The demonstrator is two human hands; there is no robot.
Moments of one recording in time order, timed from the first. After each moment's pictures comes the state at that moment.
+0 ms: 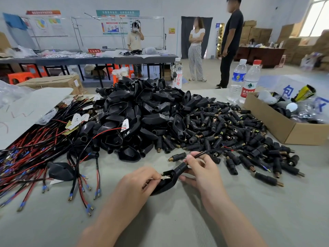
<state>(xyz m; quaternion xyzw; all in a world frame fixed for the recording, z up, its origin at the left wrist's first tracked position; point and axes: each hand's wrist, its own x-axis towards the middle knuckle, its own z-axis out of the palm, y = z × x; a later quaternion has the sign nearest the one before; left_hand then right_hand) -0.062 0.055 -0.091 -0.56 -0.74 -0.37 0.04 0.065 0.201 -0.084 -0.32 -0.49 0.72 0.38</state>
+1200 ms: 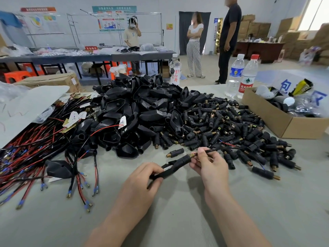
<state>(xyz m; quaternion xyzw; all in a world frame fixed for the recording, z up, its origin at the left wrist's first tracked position) -0.045 0.065 -0.100 -0.51 -0.77 -0.39 -0.01 0.070 0.212 -0.088 -0.36 -0.44 0.67 0.48</state>
